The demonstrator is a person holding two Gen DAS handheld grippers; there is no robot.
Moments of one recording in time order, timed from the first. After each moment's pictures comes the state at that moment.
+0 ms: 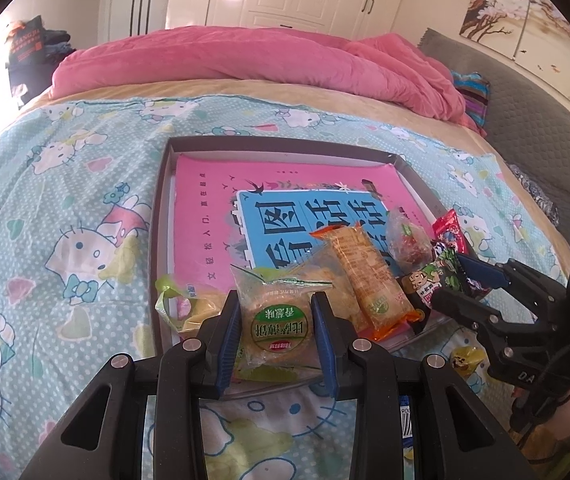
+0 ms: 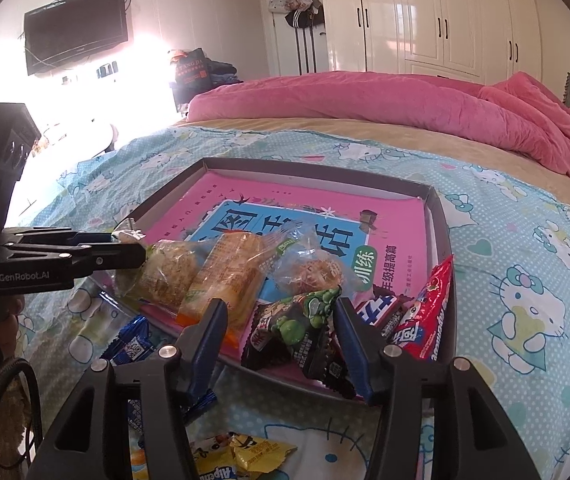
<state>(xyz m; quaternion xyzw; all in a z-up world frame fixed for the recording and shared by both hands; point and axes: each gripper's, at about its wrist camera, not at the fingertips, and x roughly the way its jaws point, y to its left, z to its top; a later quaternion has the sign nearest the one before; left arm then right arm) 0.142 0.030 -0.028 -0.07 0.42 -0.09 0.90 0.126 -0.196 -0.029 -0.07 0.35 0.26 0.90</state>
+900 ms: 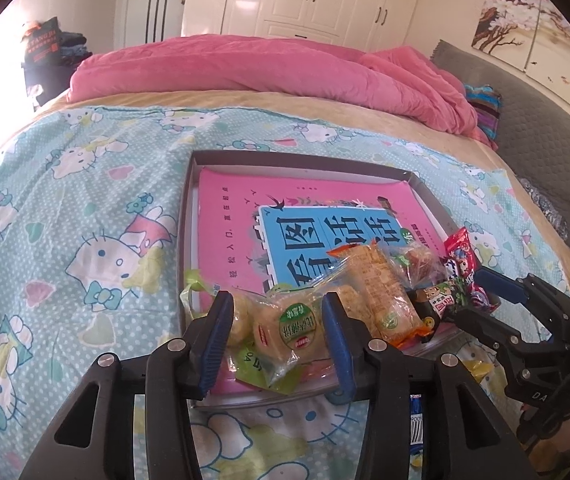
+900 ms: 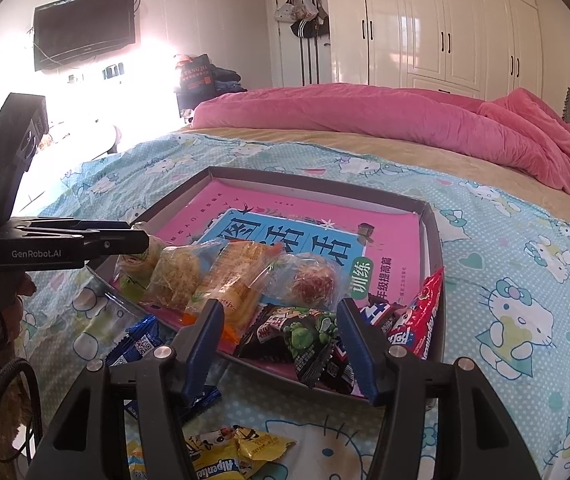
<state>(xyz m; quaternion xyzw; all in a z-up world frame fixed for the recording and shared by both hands) 0.140 0.040 -0.021 -0.08 0.40 -0.06 0.91 0.116 -0.198 -0.020 -0.08 0.33 0.26 0.90</state>
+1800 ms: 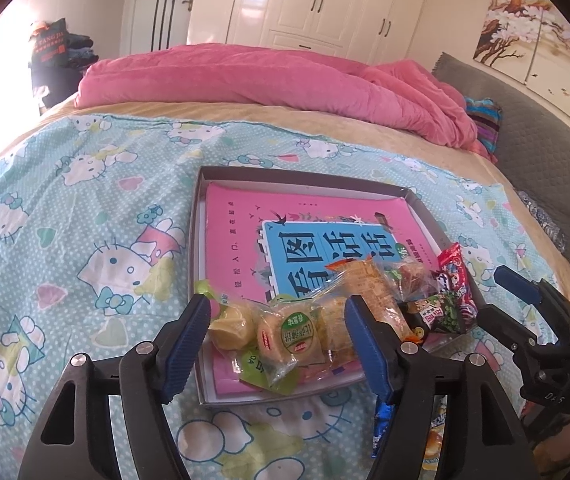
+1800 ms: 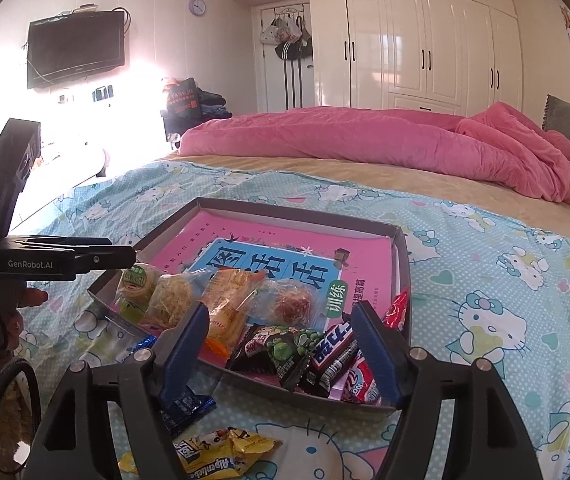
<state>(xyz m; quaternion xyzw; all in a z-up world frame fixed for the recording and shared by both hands) 0.130 0.044 -0.006 -0.09 0.39 -0.06 0.91 0.103 -0.212 0.002 -0.07 0.29 0.24 0.93</state>
